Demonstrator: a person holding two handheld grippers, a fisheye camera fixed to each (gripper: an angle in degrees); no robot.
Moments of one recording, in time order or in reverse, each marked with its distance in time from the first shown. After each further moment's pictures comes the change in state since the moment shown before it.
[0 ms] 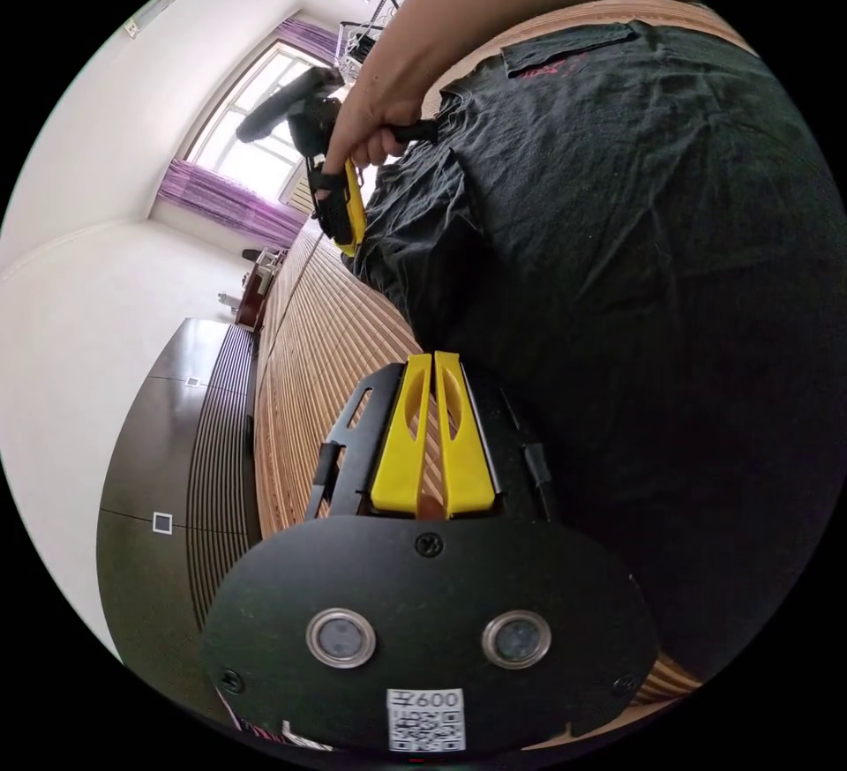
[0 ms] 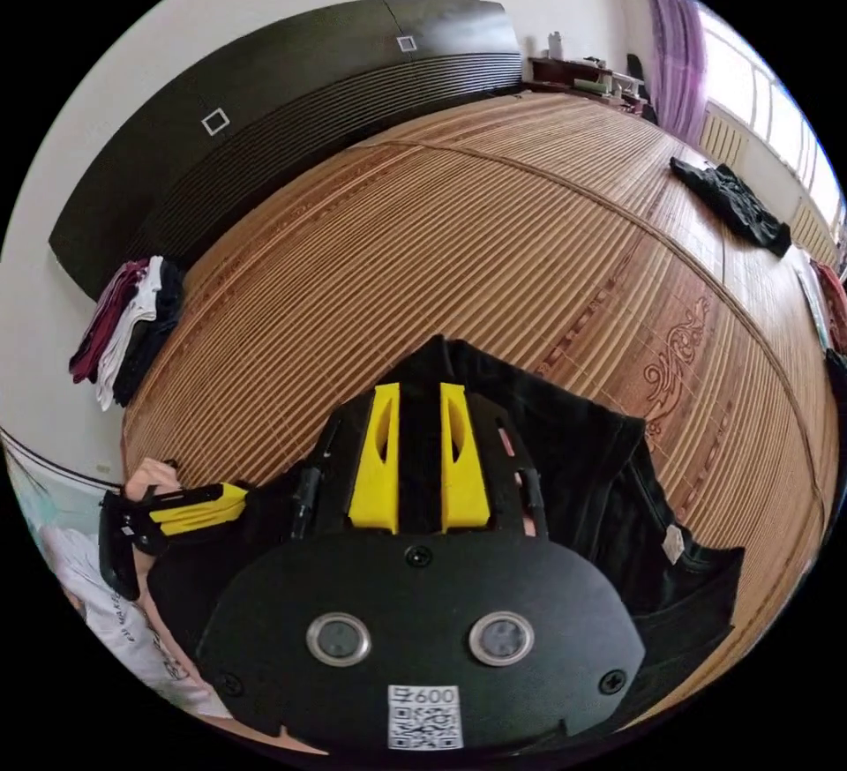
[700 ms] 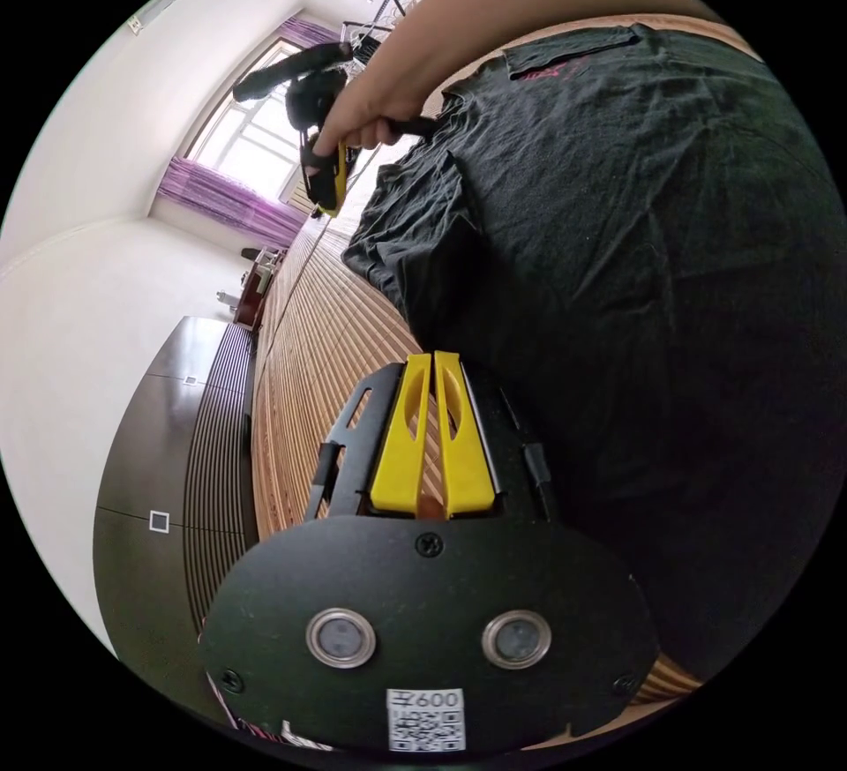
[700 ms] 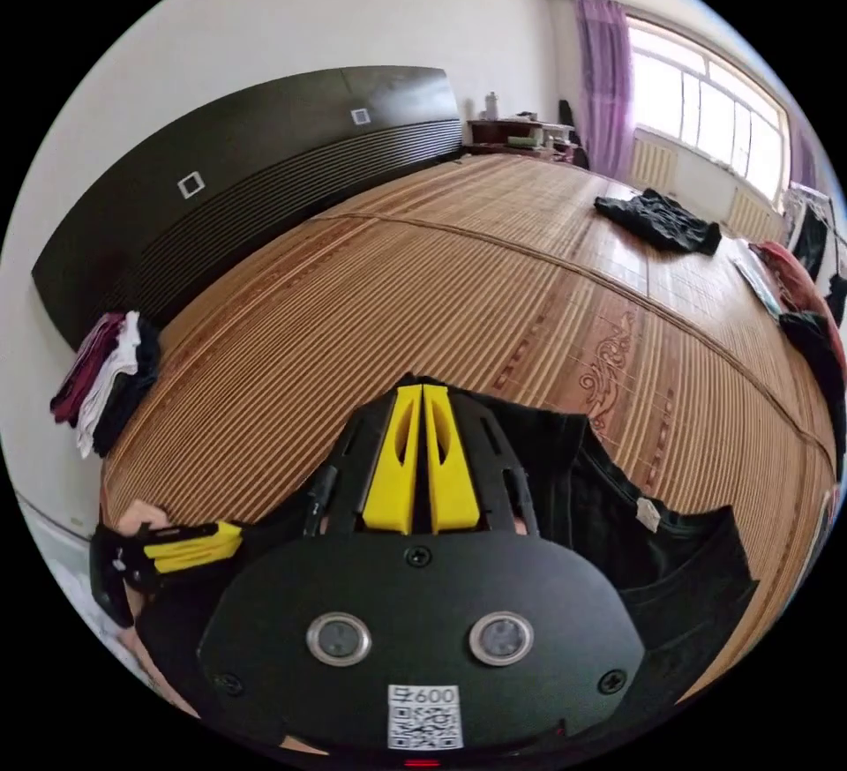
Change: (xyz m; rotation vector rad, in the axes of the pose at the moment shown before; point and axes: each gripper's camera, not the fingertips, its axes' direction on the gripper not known) left arm -0.026 -0.008 -0.018 0.004 0.009 -0.010; right arm -0.016 0.159 0.025 0.134 -0.037 -0.033
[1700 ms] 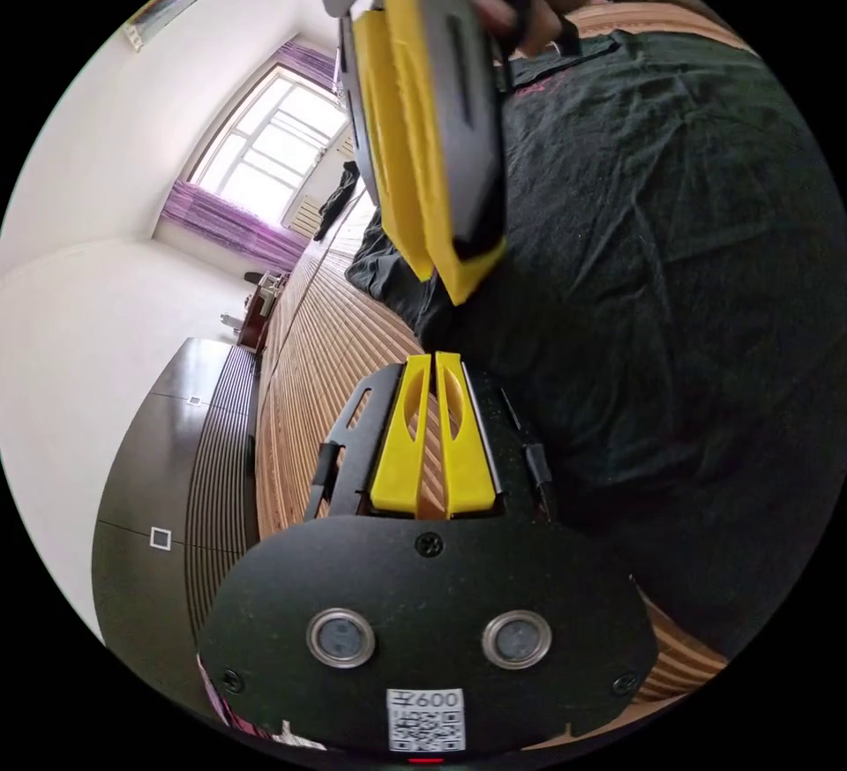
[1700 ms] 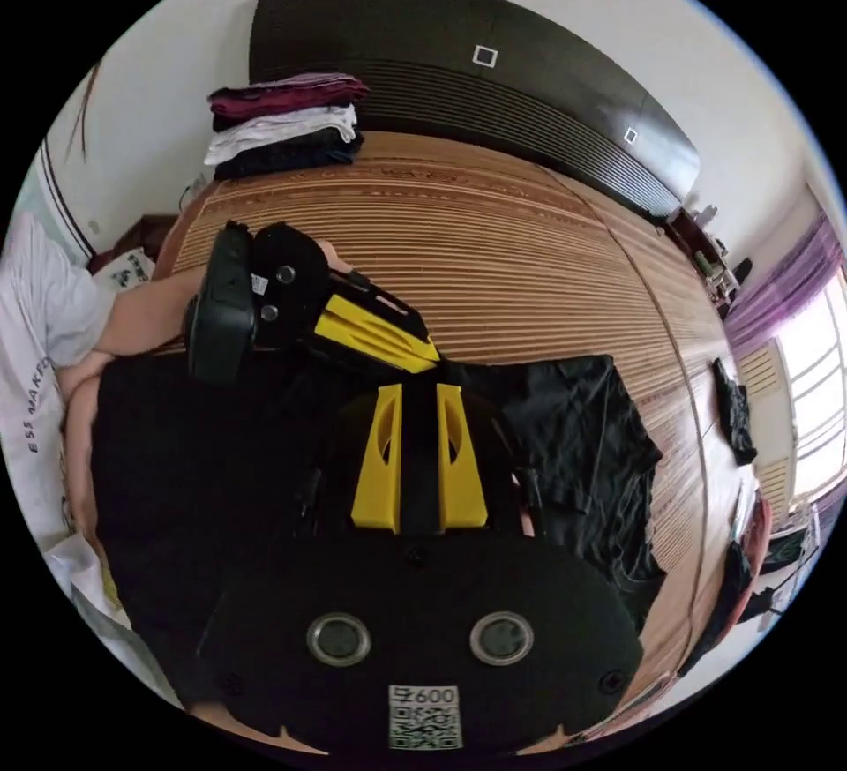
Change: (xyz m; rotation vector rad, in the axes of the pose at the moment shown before) left arm -0.004 0.008 -0.063 0.091 -0.002 0.012; right arm -0.265 0.395 0.054 -0.153 0.175 -0.705
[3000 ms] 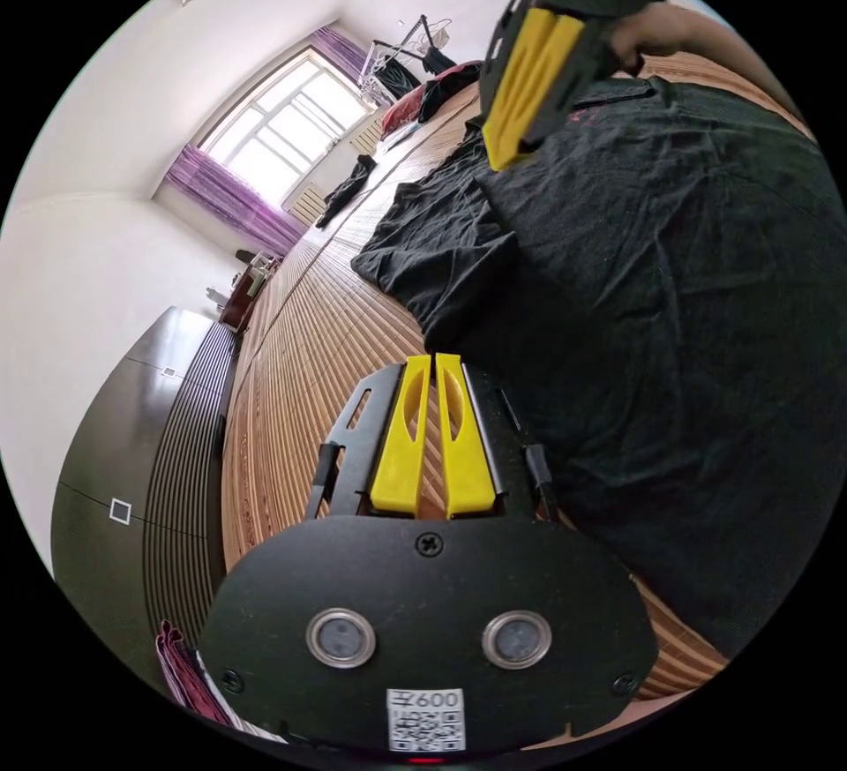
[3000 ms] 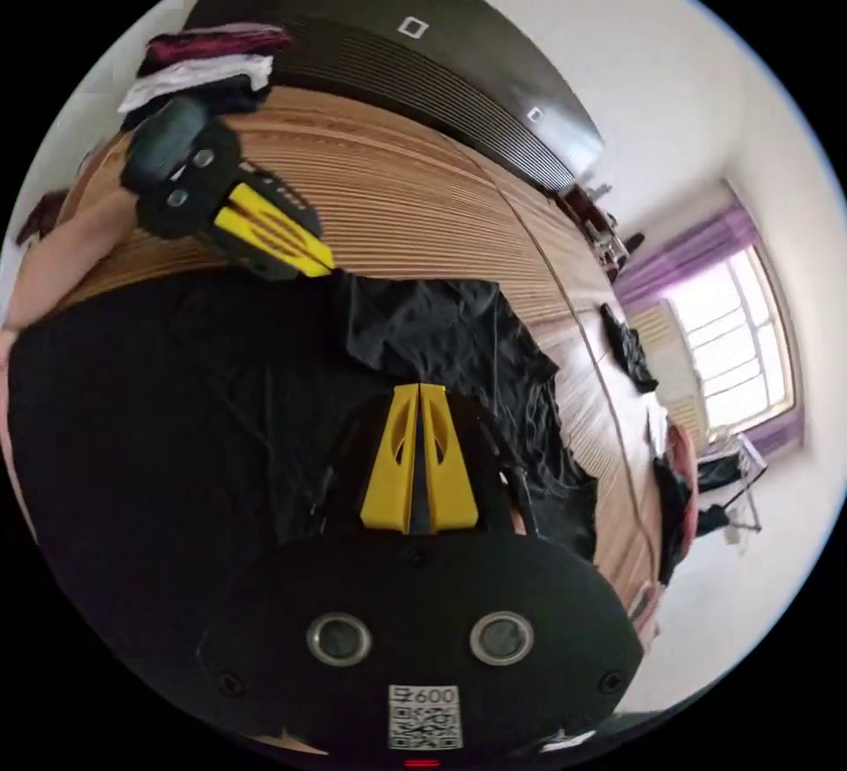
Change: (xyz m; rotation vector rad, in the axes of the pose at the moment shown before) left arm -0.008 -0.011 -0.035 0.016 0.075 -0.116; right arm 0.074 0.043 -0.063 -0.069 0.199 0.312
